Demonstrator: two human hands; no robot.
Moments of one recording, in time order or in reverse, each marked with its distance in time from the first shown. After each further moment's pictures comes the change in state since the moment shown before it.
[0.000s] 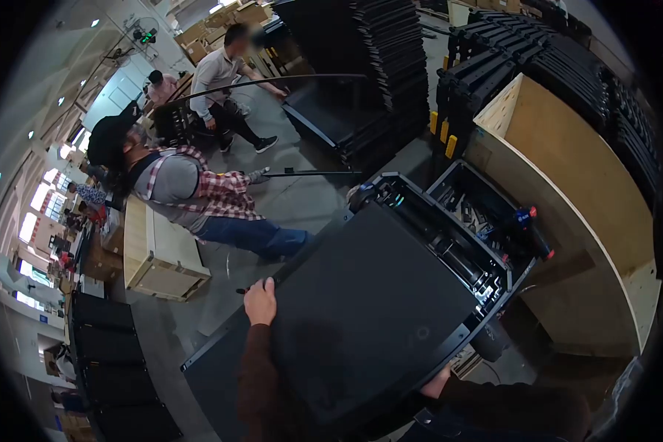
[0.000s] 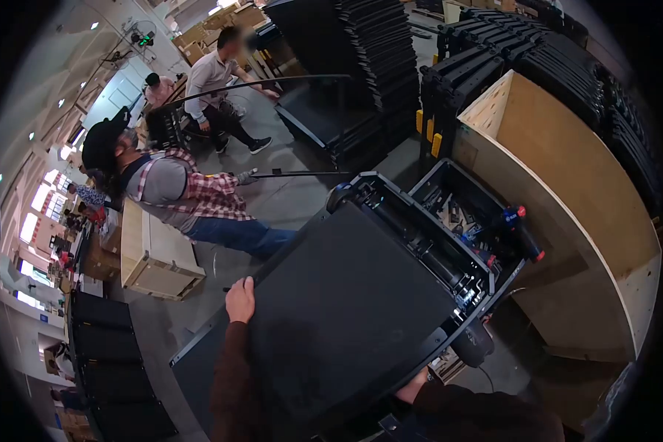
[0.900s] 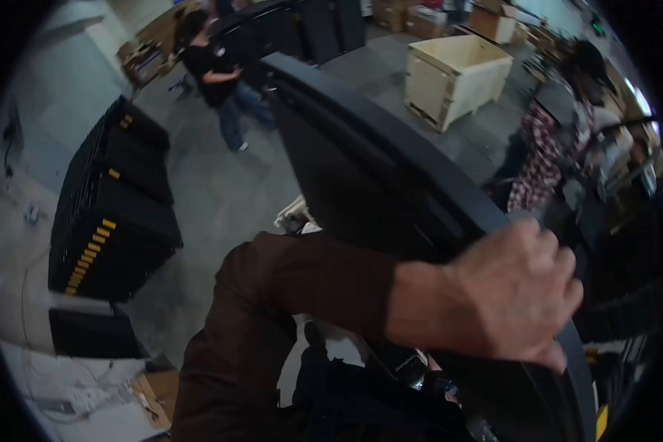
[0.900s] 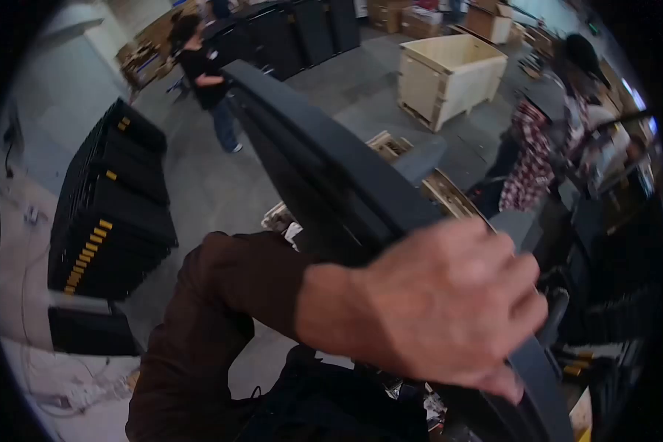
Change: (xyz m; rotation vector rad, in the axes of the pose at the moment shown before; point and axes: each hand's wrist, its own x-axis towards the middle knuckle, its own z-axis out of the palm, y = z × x) left_hand -0.351 0.134 -0.376 -0.036 0.632 0.376; right_hand 0.006 -0.017 0.062 -0.523 -0.037 0.539
